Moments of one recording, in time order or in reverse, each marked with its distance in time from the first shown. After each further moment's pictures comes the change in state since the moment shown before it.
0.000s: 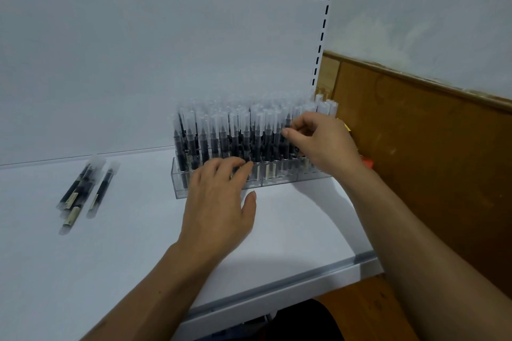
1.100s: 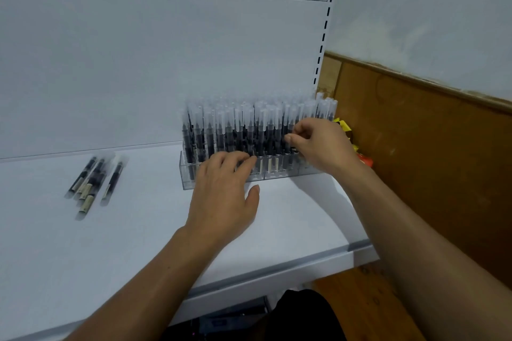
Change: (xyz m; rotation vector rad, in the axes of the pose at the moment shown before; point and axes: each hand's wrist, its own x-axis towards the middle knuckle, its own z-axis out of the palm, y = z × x) left_hand -0.001 0.000 -0.006 -0.043 -0.055 0.011; right_hand -0.005 0.002 0.001 -0.145 -0.105 0.017
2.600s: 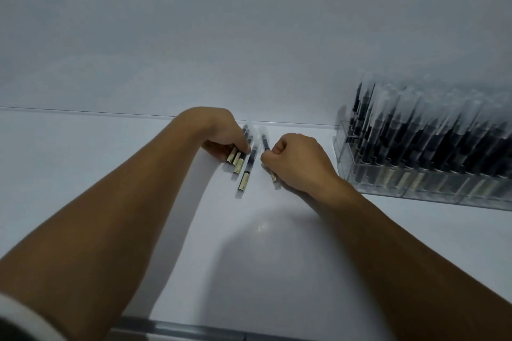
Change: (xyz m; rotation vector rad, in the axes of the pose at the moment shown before) left_hand 0.042 -0.246 -0.108 -0.141 -0.637 -0.898; right_hand 0.007 -0.205 0.206 0.136 -0.412 -0.083
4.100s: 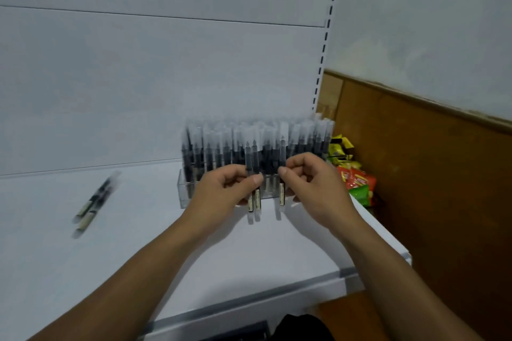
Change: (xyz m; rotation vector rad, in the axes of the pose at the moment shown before) left_hand -0.125 0.157 0.171 -0.877 -0.028 0.756; right_hand -0.153 0.156 -0.181 0.412 0.446 0.037
